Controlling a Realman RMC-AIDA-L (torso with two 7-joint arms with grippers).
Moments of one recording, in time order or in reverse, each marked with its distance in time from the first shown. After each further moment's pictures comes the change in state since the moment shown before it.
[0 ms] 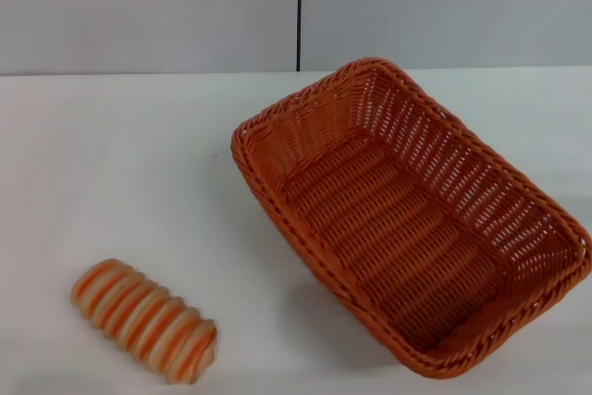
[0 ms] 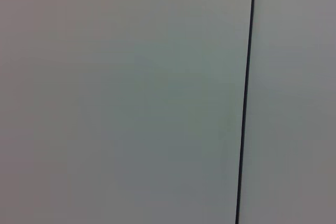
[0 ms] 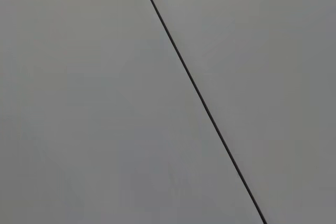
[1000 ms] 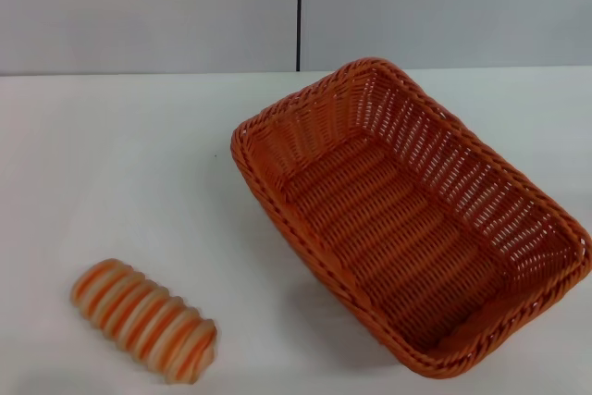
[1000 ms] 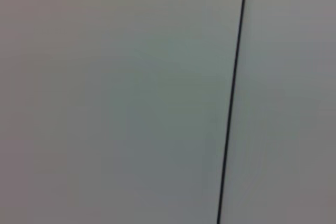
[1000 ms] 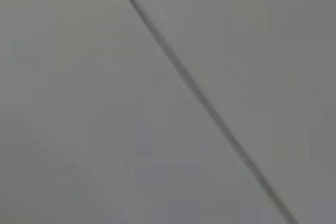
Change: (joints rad) left arm -0.038 -0.001 0.010 -0.003 0.001 -0.029 -0.014; right arm -0.019 -0.001 -0.013 -0.617 -0.312 -0.054 0.789
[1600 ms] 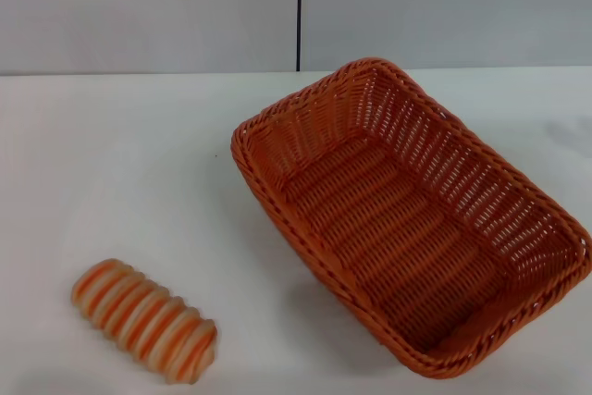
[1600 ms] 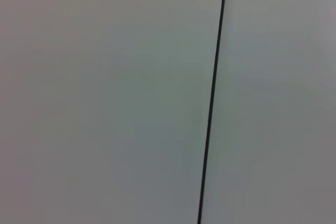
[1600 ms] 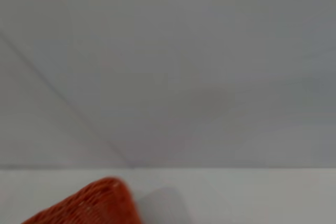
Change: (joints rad) left arm -0.007 0.001 0.041 -0.001 0.000 -0.007 0.000; right arm 0.285 -0.063 -0.432 -0.531 -0.593 0.069 0.723
